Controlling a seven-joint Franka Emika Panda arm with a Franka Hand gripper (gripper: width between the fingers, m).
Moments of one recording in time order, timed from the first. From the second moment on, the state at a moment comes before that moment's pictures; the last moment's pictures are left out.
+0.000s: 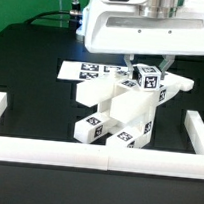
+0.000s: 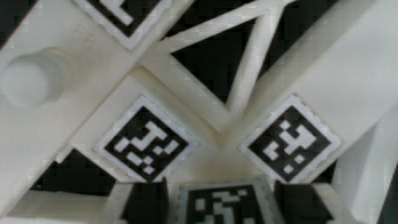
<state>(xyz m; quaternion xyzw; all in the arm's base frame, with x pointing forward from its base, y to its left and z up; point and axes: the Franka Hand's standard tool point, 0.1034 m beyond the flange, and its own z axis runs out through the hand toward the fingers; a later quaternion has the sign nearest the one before) 0.616 0.030 0.113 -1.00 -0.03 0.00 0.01</state>
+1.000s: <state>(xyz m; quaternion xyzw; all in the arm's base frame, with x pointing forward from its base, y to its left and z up) 0.614 0.030 0.113 -1.00 -0.03 0.01 0.02</state>
